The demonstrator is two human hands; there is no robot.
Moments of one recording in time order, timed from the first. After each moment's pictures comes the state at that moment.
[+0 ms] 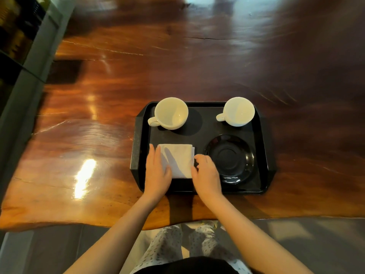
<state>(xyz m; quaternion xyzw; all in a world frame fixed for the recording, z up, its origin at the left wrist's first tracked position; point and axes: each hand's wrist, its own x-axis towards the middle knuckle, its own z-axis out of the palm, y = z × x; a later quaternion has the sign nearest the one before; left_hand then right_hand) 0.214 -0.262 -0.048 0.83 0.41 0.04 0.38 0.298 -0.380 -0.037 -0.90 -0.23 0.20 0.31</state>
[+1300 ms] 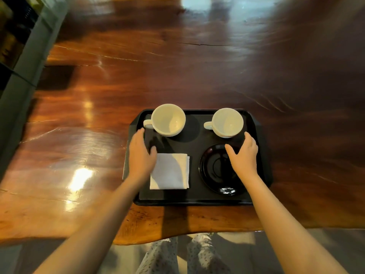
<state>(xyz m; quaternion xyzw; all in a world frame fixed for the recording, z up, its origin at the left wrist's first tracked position) 0.262 -0.205 -0.022 0.81 0.43 0.08 0.38 0.418 -0.419 -0.030 -0.92 -0.06 0.17 0.35</state>
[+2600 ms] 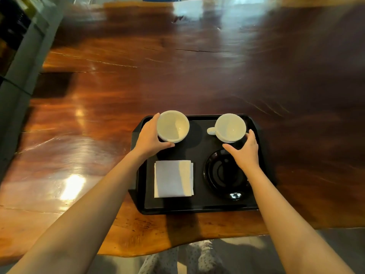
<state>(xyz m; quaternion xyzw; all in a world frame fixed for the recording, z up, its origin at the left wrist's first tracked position) 0.317 -0.146 -0.027 0.87 0.29 -0.01 0.39 0.437 -0.400 -0.029 -0.90 -0.01 0.19 0.39</state>
